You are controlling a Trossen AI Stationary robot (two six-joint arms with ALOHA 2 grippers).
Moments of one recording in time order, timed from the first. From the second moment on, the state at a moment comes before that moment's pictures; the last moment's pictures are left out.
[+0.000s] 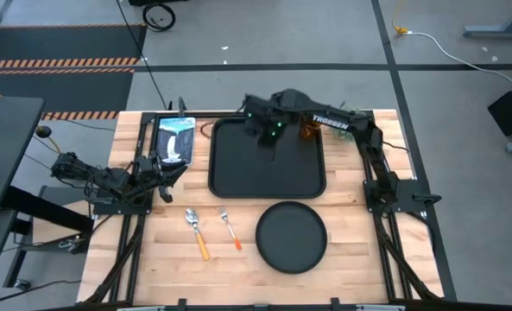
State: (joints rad) left arm -0.38 0.01 0.05 0.12 -0.83 -0.15; right arm -0.28 2.09 2.24 -1.41 -0.01 -0.05
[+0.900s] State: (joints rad) left arm -0.38 0.01 0.05 0.08 -0.83 -0.12; right arm 0.15 2.09 1.79 -1.30 0.07 0.34
